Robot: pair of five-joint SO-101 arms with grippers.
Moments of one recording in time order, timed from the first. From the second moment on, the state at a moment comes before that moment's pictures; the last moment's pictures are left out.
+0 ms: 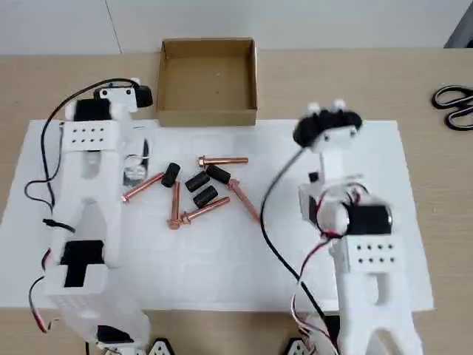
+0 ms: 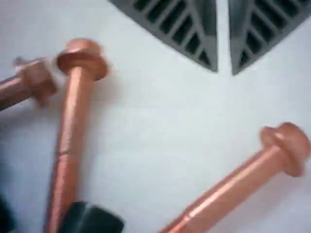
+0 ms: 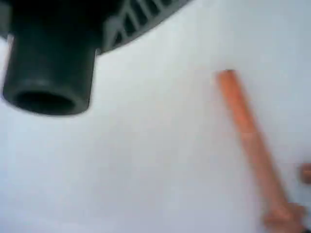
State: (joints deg) left arm -7.2 13.6 -10.0 99.3 -0.9; right arm -4.1 -43.8 46.0 62.1 6.8
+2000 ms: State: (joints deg) left arm -10.5 35.9 -16.8 93.2 -48.7; right arm -1.4 -63.0 73.1 49.0 8.8
